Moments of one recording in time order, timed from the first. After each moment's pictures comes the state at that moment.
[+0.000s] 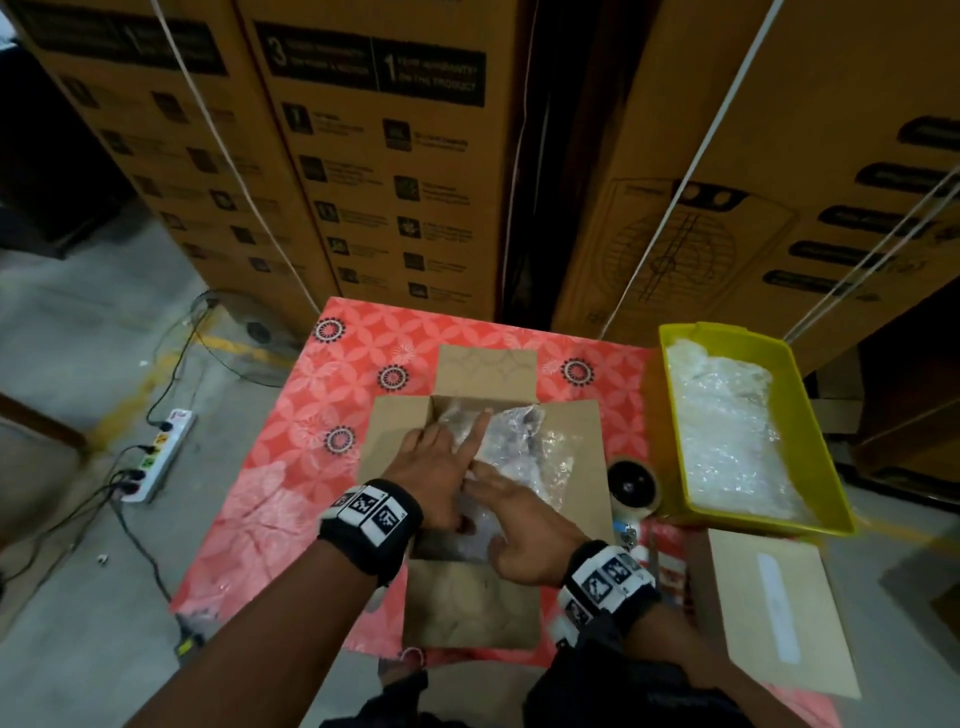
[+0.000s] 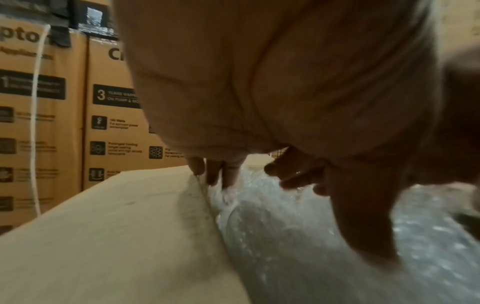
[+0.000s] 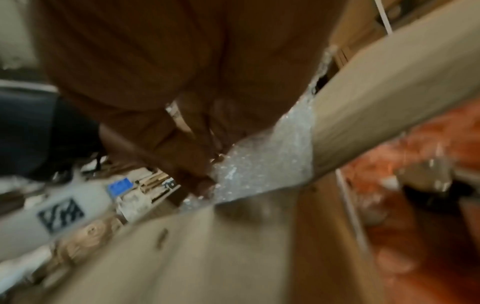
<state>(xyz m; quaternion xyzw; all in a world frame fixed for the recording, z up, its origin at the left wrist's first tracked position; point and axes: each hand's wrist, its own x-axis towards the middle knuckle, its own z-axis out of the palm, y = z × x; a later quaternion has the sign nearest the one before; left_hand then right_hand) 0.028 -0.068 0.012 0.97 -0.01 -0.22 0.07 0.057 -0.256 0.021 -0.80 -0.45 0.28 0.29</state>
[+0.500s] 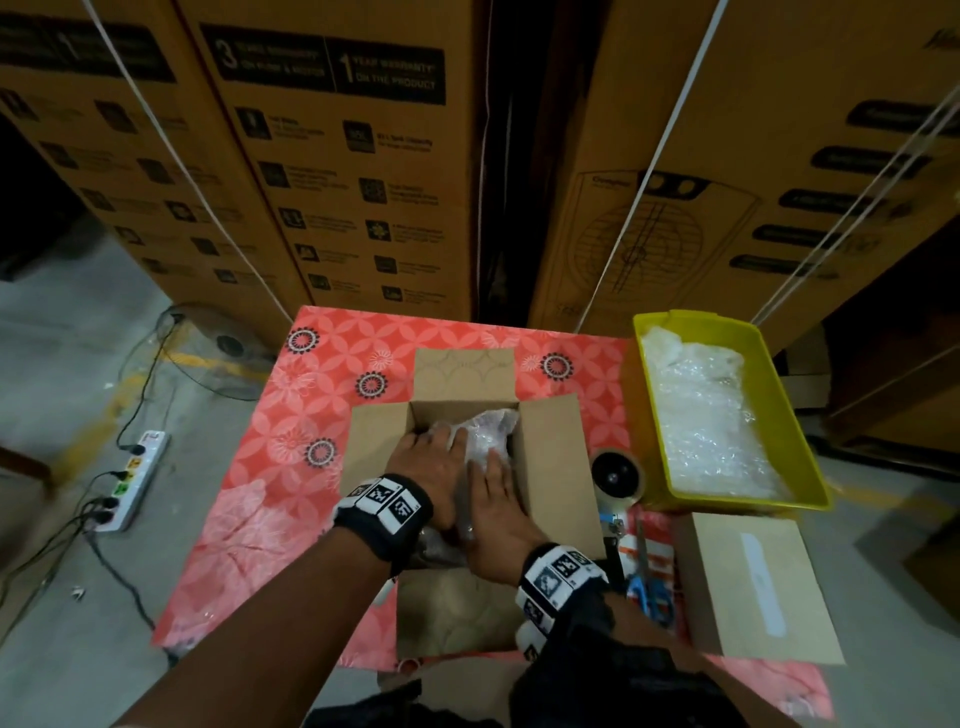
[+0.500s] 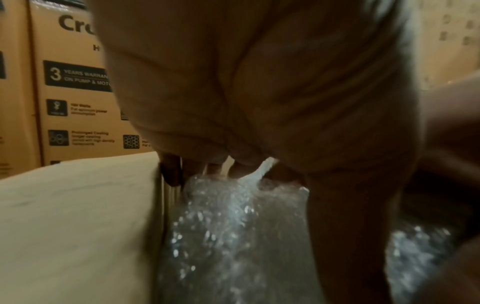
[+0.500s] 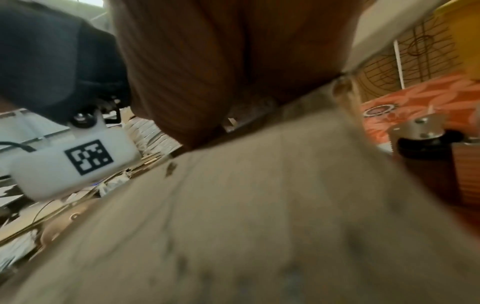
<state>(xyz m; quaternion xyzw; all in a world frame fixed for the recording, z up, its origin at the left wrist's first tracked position) 0.056 -0.082 0.004 0.96 0.01 -0.27 -0.01 0.049 -0.232 -0.016 -0.88 -0.31 0.32 0.14</state>
